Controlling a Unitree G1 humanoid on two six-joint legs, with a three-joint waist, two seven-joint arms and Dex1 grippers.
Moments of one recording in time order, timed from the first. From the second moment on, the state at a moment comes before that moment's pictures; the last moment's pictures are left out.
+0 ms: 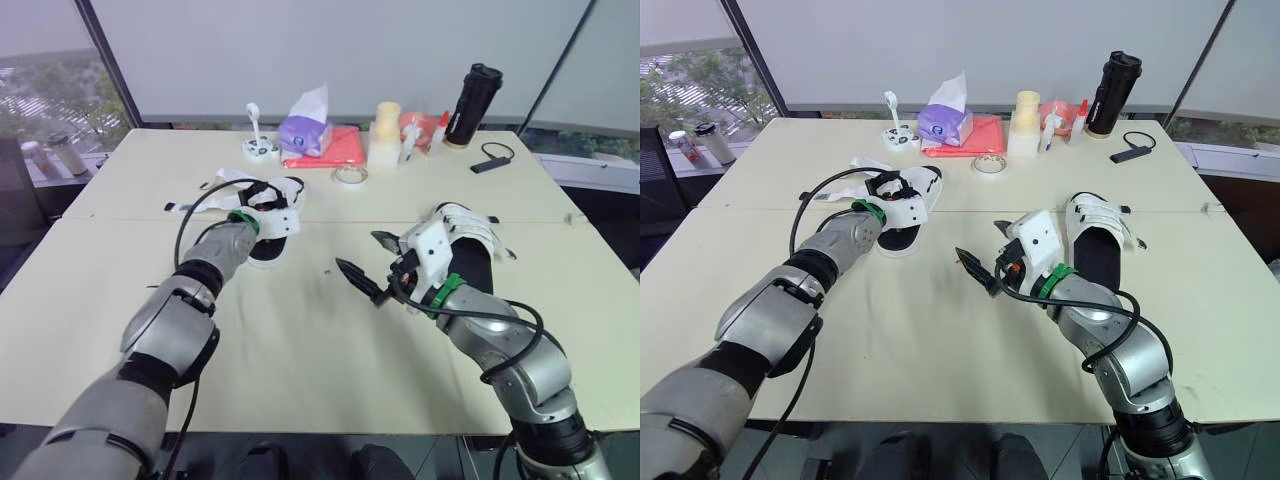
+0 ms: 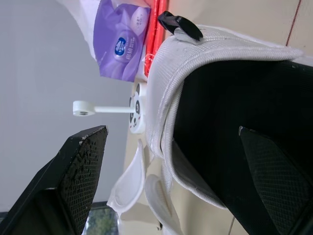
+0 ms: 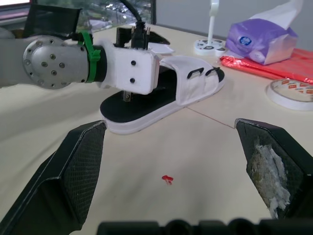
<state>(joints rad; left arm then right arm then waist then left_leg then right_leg) -1.22 0.31 -0.50 1.34 0.68 -0.22 0.07 -0.32 -0.43 0.08 -0.53 0.46 0.66 0.31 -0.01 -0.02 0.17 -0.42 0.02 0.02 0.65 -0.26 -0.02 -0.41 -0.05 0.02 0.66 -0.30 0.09</state>
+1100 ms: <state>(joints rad) -1.06 0.62 -0.59 1.03 0.80 -0.68 0.18 -0.29 -0.37 0.05 -0.49 0.41 0.63 0.35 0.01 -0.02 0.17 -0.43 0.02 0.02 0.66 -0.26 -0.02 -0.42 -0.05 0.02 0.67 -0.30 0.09</state>
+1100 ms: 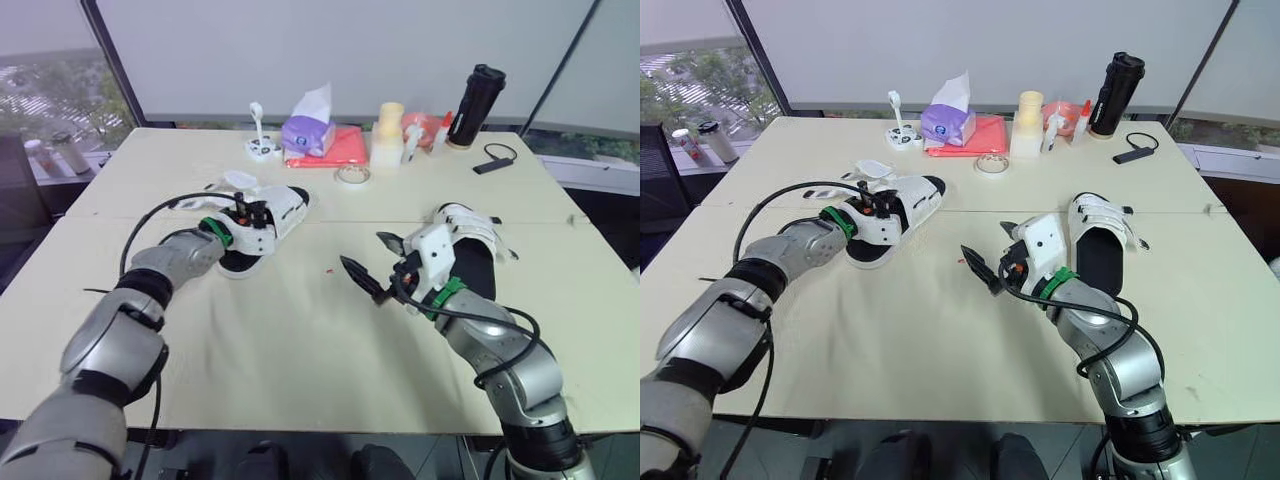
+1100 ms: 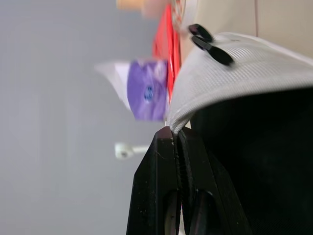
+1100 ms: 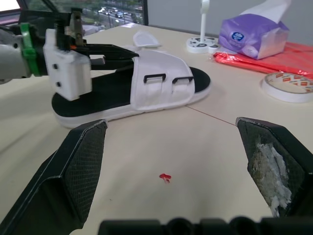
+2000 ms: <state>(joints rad) -1.20 0.66 -1.09 0.85 1.62 -0.95 1.27 -0.17 -0.72 -0.17 -0.56 0.64 0.79 0.64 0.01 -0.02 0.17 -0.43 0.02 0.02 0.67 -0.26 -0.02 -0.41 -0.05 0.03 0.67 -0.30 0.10</state>
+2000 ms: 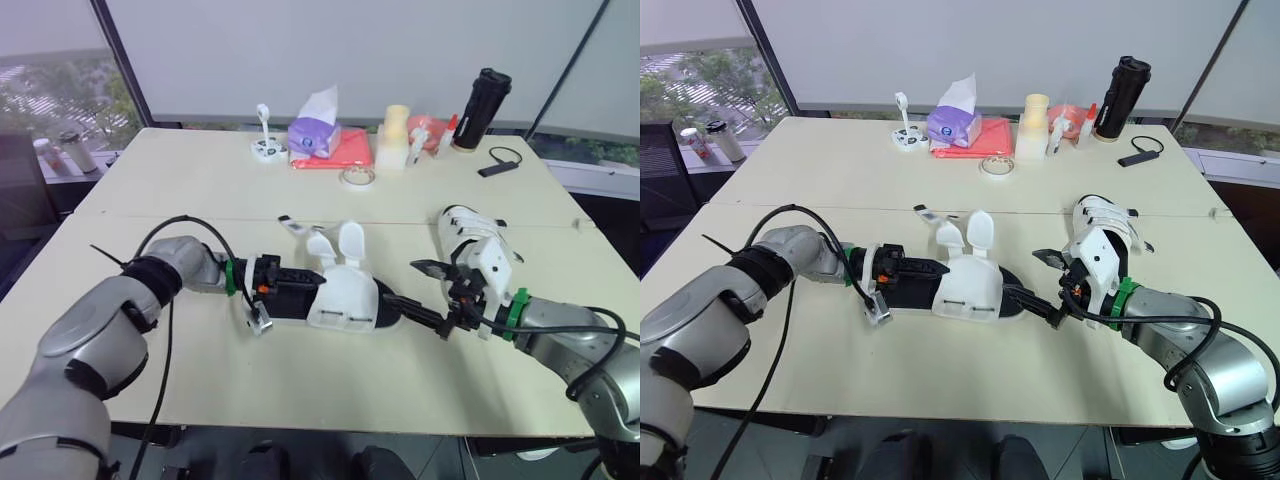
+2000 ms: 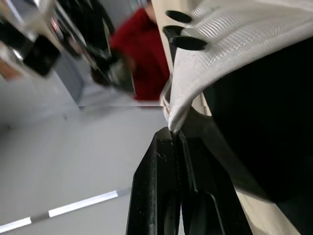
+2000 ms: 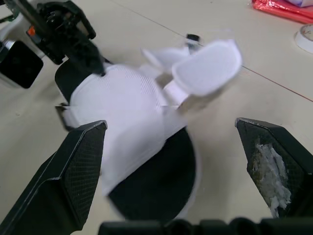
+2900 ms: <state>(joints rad) -1.16 0.70 -0.97 1.06 1.15 -1.25 0.85 -0.16 -0.77 -0.20 -0.44 0.65 0.76 0.73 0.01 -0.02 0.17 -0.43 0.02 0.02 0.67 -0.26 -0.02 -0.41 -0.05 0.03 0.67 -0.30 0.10</state>
